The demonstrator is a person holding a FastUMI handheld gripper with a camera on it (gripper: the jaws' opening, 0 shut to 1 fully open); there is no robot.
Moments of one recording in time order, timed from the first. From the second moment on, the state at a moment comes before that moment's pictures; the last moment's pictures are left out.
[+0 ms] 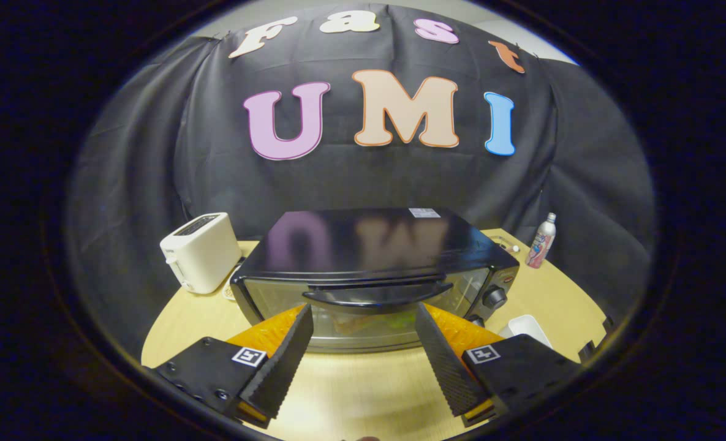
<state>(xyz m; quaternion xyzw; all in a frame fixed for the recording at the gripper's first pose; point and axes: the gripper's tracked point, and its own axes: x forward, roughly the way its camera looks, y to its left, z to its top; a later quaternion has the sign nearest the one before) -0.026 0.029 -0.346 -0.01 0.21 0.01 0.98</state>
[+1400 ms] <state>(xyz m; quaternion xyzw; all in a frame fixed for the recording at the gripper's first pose) -0.012 0.023 -0.021 0.02 -0.02 0.06 1.00</state>
